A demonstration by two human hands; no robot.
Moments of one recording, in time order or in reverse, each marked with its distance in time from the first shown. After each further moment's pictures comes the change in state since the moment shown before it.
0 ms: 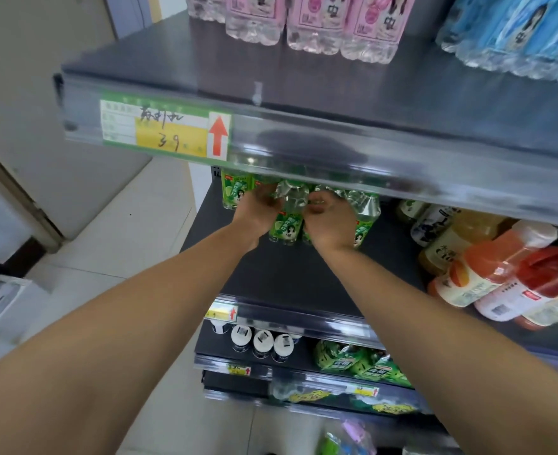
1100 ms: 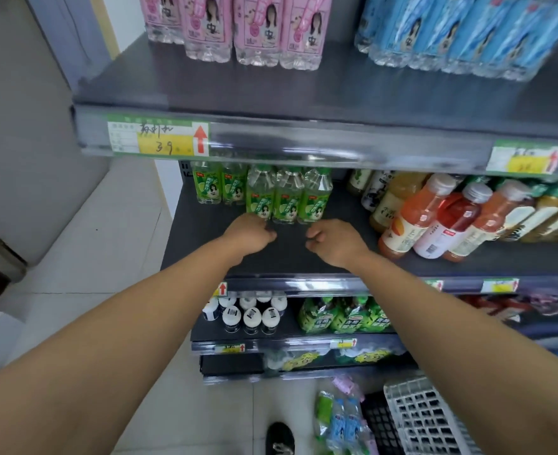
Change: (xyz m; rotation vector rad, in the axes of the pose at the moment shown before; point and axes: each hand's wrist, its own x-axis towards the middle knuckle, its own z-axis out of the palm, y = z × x) left_hand -0.081 0.015 -0.007 0.472 -0.435 -0.037; right_hand -0.072 0.021 -0.090 -0.466 -0.430 0.067
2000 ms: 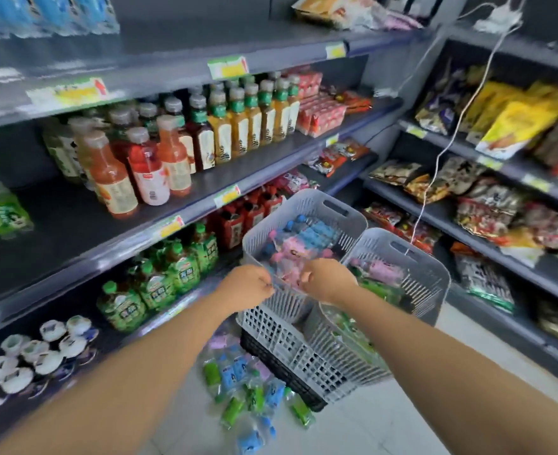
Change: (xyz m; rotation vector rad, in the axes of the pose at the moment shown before) left_hand -0.208 0.172 0.359 0.482 -0.592 0.673; right_hand -0.404 0.279 -0.029 -0.023 0.053 0.677
